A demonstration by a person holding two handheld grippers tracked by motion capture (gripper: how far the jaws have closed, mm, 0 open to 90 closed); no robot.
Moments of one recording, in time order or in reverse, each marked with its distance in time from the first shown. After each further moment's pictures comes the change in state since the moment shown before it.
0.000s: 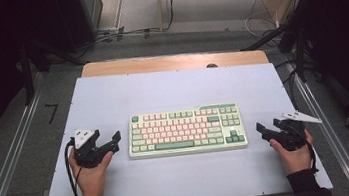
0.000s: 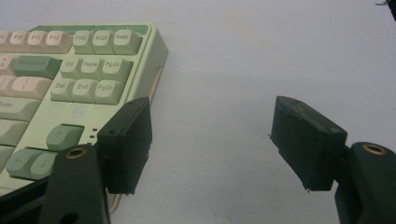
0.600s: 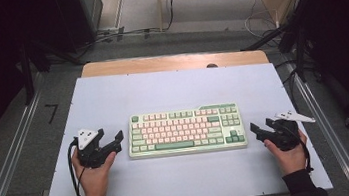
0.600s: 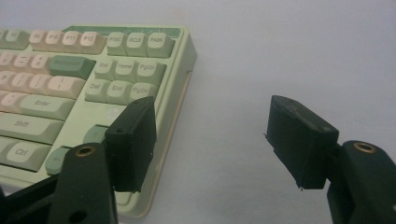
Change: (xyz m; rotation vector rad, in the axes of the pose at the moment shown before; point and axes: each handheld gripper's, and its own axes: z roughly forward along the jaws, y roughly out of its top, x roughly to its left) left arm -0.010 0.001 -0.001 -0.016 -0.023 0.029; right arm 0.017 0.003 0.002 -0.001 0.049 -0.033
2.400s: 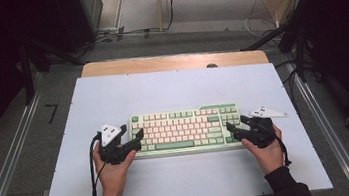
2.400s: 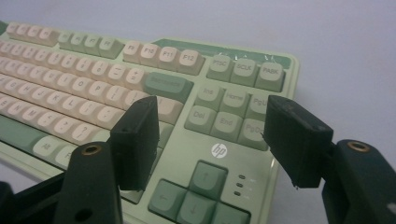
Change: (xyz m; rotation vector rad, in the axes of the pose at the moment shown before) left arm -0.047 0.005 0.018 -0.002 -0.114 0.065; right arm 0.056 0.016 0.022 -0.002 0.140 -0.101
